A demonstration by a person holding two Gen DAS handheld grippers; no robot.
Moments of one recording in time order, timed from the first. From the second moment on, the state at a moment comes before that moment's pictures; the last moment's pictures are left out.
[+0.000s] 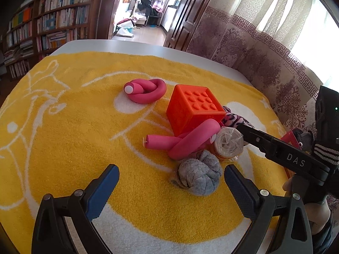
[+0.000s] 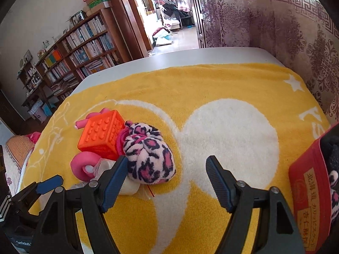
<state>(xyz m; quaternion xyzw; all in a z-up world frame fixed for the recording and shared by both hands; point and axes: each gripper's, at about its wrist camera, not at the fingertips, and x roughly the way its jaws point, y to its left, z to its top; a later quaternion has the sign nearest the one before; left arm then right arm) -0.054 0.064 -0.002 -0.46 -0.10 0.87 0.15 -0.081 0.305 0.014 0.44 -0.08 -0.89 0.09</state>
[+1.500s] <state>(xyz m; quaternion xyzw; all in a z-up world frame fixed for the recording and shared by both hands) -0.031 0.094 0.022 -0.40 -0.06 0.89 0.21 -0.051 0.323 0.056 0.34 -0.06 -0.94 0.01</state>
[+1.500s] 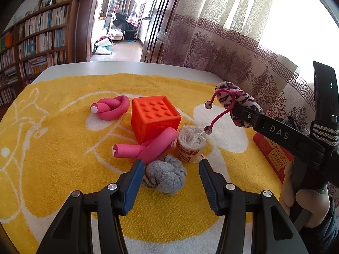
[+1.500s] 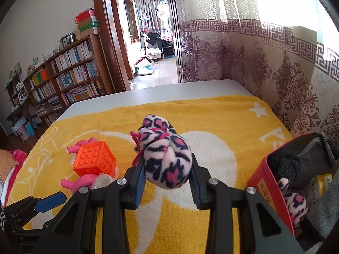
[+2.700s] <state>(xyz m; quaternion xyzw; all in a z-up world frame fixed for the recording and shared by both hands) -0.006 0.154 0.048 -0.39 -0.03 0.88 0.27 0.089 0.424 0.094 0.25 -0.10 -0.96 -0.11</state>
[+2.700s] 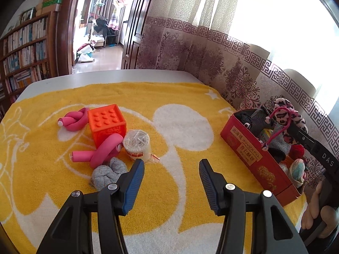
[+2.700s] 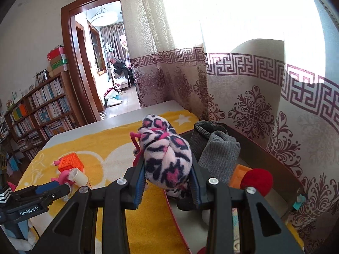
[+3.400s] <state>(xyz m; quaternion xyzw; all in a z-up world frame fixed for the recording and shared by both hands) -0.017 0.291 0.083 -0.38 0.04 0.86 0.35 0.107 0.461 0.066 0.31 -0.05 -0.94 -0.11</state>
